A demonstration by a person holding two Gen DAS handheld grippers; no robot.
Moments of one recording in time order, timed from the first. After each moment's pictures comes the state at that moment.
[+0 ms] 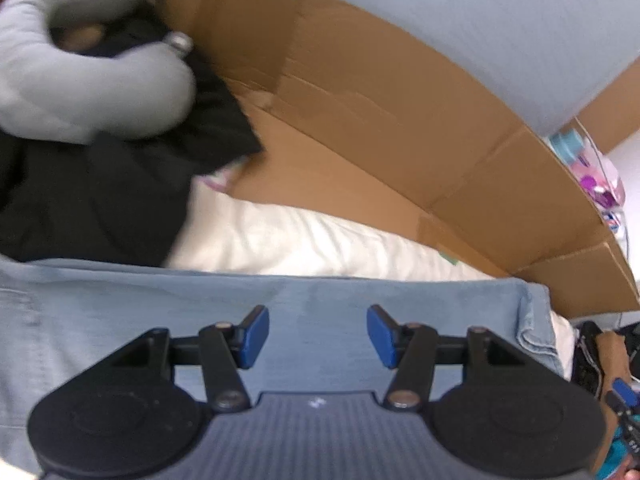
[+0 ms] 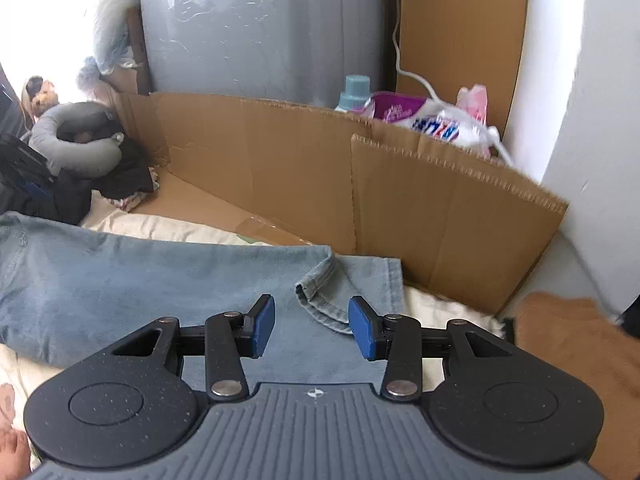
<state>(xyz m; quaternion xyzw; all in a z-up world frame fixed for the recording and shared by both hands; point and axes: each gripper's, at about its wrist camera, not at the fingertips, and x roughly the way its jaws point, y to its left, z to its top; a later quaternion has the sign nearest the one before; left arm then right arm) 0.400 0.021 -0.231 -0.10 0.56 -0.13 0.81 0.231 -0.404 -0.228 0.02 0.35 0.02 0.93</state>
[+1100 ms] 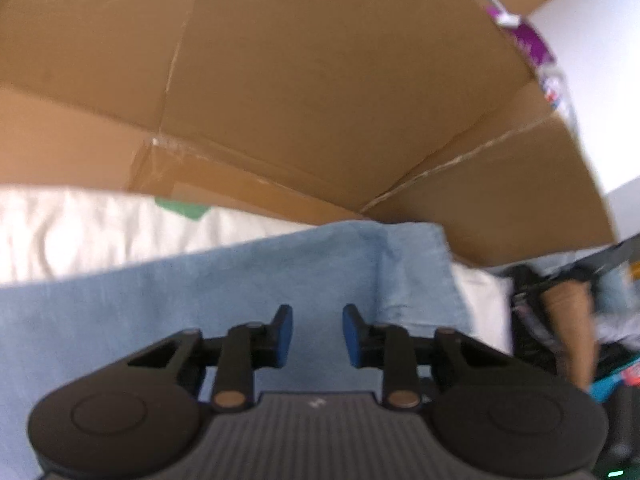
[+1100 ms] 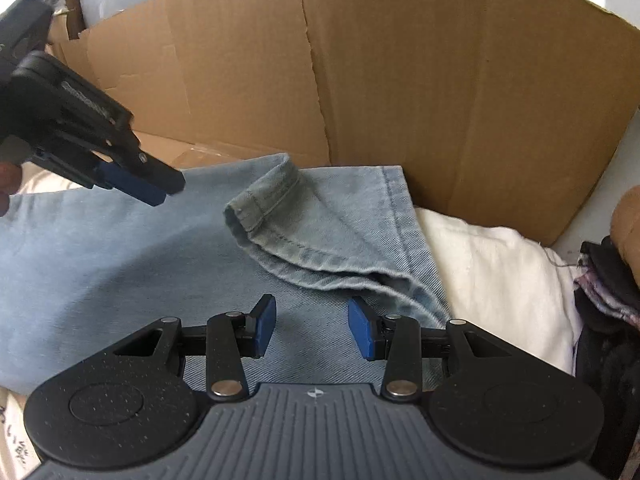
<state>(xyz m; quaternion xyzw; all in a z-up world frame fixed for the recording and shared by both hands) 0.410 -0.237 -0.349 -0.07 0.57 -0.30 0.76 0.301 -0.425 -0.368 0.04 0.42 -0.02 0.91</state>
